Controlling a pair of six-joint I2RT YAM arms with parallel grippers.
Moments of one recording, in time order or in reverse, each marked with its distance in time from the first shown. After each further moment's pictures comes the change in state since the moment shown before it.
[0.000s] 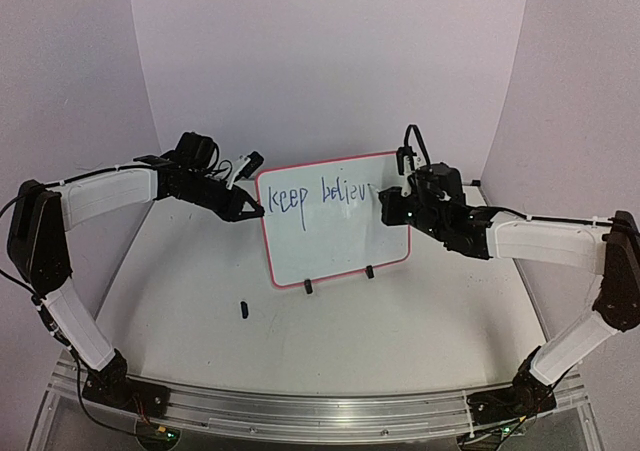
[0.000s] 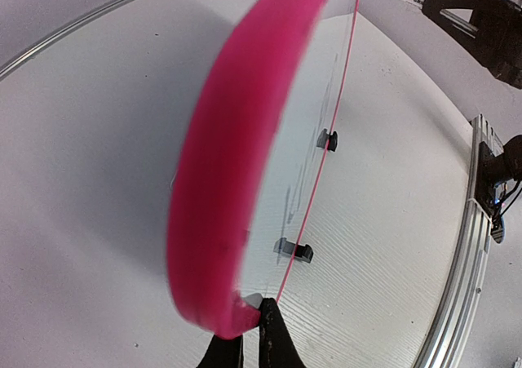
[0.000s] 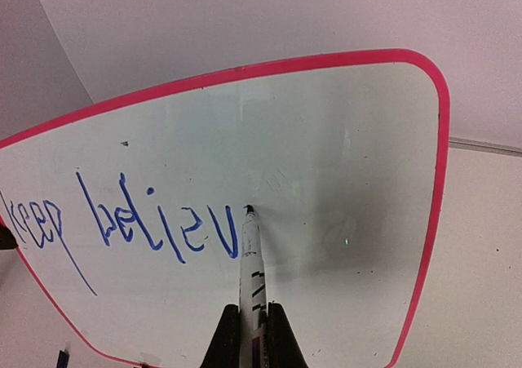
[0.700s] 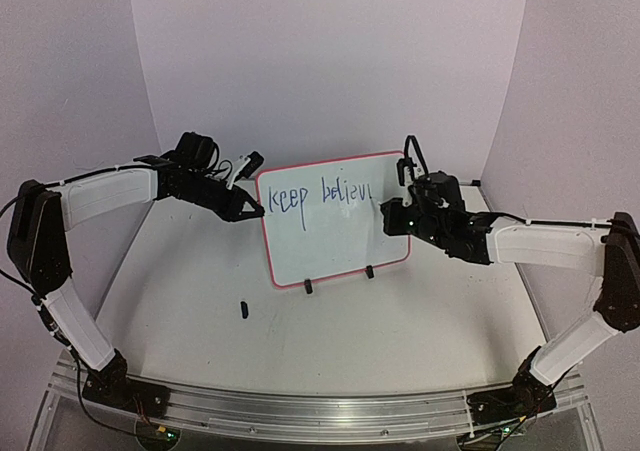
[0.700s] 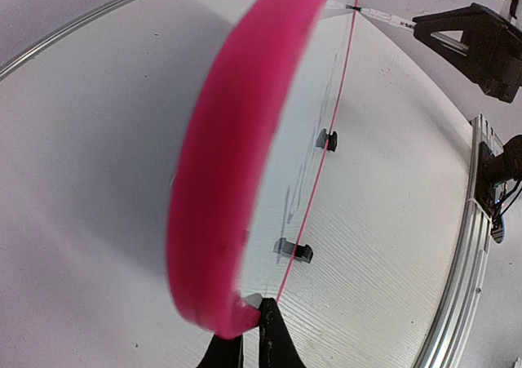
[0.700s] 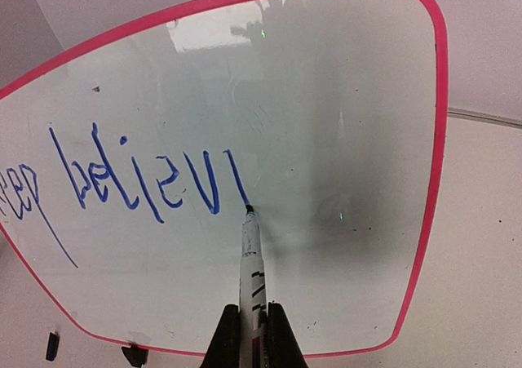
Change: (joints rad) left arm -0.001 0.000 0.000 0.000 0.000 0.000; right arm 0.000 -0.002 -0.043 -0.031 -0.005 0.032
